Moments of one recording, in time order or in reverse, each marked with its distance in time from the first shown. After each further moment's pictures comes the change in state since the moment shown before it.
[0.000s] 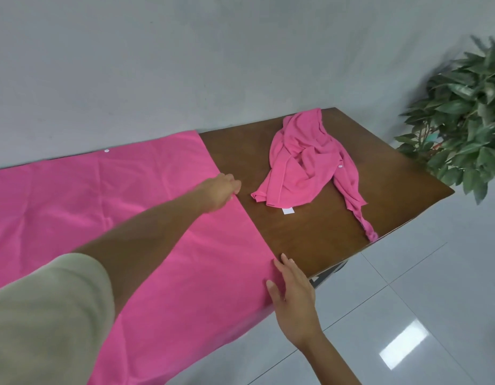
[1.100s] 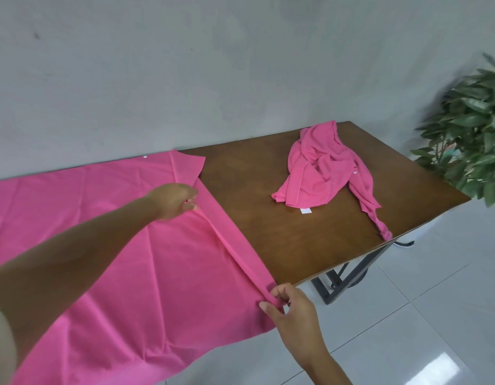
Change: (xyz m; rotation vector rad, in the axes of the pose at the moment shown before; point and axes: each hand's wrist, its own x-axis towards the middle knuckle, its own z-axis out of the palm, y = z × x) left_hand -0.165 -0.066 -0.041 -0.025 0.013 -0.162; right_hand -0.065 -0.031 0.023 0.309 -0.020 0.028
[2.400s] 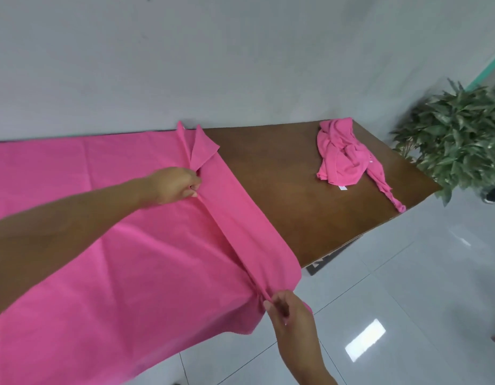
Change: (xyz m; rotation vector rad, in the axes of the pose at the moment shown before) left_hand -0.182 -0.166 -0.006 -0.097 0.025 0.228; right_hand -0.167 -0.120 0.207 -0.116 0.195 -0.032
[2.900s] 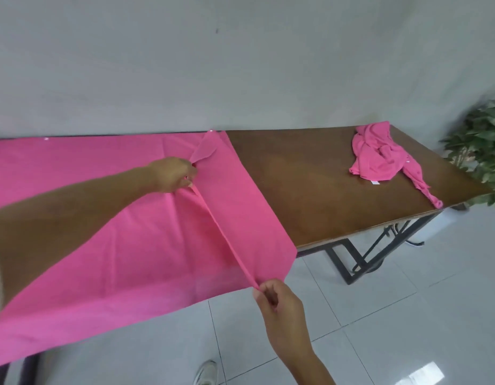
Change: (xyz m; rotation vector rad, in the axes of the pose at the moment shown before) left_hand -0.175 0.030 -0.044 0.148 -0.009 -0.242; right_hand -0.110 -0.040 0.028 0.202 -0.191 -0.130
